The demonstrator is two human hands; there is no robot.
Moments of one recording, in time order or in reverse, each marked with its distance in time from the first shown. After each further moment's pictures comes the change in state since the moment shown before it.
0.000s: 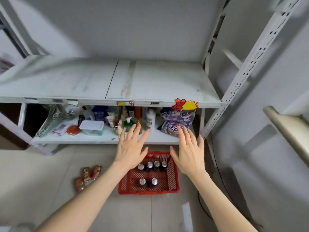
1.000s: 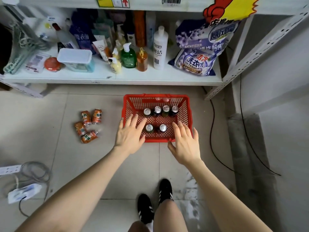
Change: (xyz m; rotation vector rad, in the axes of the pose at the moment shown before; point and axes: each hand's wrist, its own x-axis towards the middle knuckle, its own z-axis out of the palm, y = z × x) left_hand -0.087 -0.005 0.260 -0.090 -0.509 -0.070; right_hand -0.095 -0.022 0.274 0.107 -0.481 -0.018
